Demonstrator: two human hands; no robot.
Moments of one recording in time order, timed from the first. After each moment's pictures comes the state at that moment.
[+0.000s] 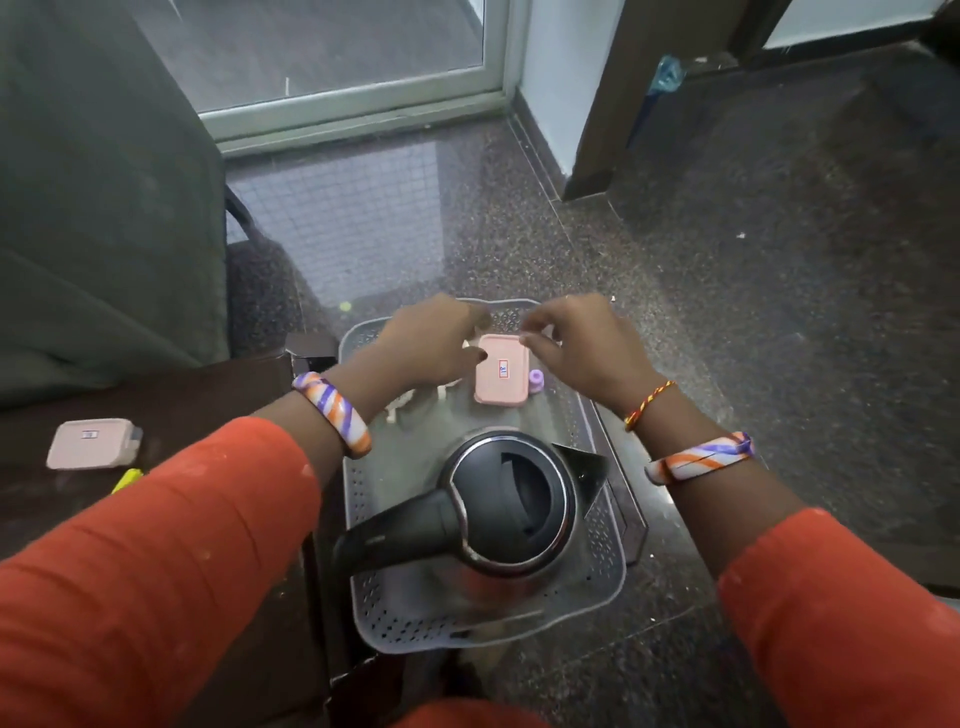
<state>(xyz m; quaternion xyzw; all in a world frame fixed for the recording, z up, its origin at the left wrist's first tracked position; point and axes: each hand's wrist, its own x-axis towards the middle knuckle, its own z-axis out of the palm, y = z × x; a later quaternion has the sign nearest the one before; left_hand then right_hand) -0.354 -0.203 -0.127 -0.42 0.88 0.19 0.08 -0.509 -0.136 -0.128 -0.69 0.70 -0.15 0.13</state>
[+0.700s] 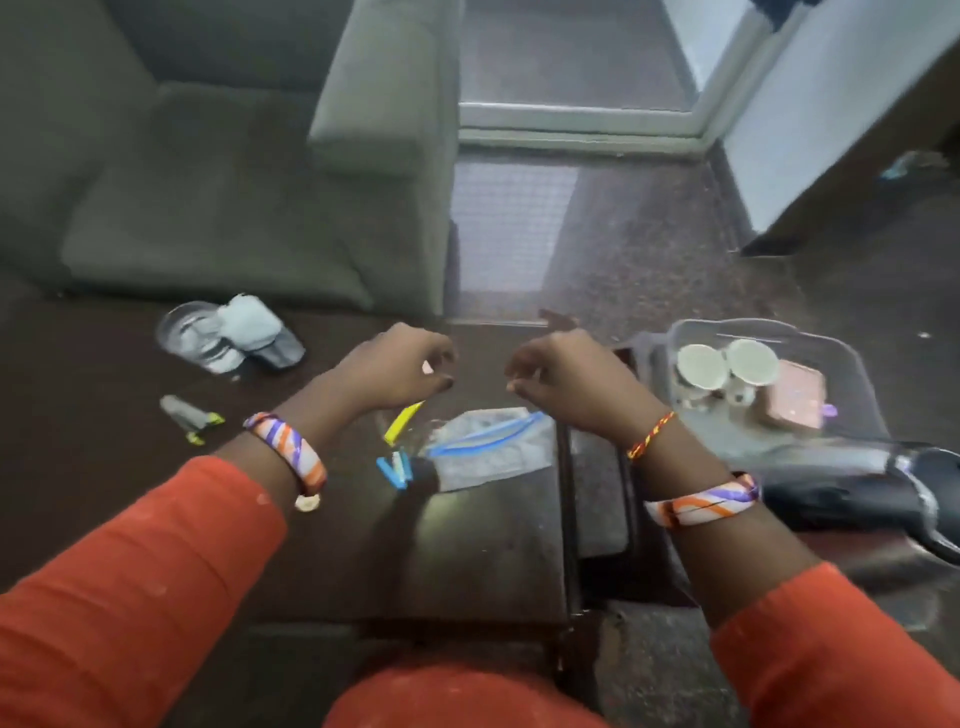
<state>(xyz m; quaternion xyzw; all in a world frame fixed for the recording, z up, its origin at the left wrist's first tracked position) 0.072 -0.174 -0.121 -0.56 0.77 0.30 0.01 -0.125 -0.145 -0.092 -0.77 0.58 -0.04 0.26</state>
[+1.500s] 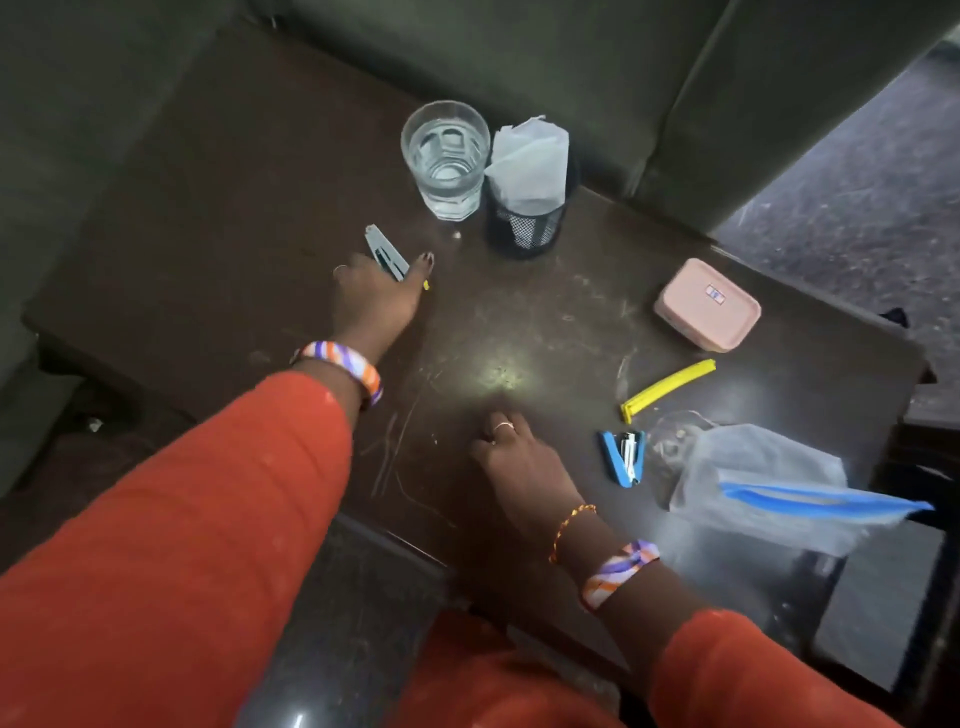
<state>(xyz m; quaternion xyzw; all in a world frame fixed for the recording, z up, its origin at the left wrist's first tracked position) 0.337 -0.153 -0.316 -0.92 0.23 0.26 -0.16 0.139 -0.091 -0.319 -0.89 0.32 0.19 0.27</state>
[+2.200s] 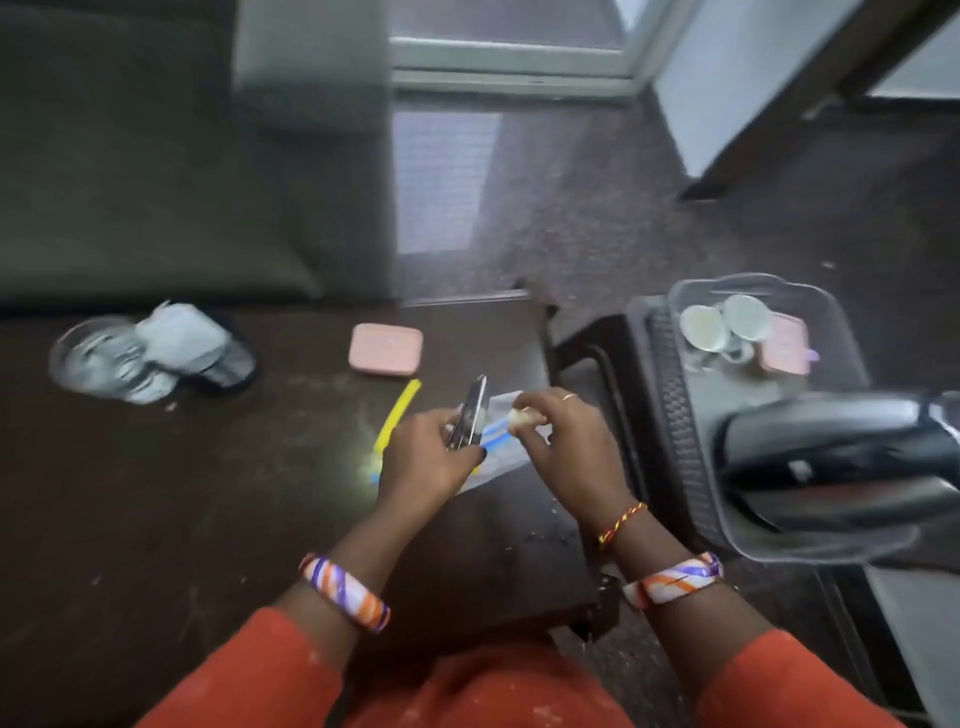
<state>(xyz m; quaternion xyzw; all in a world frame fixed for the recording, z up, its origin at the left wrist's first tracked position) 0.074 -0.127 -0.188 -0.67 0.53 0.50 -0.14 -0.069 -0.103 -0.178 -0.61 0.73 -0.18 0.25</state>
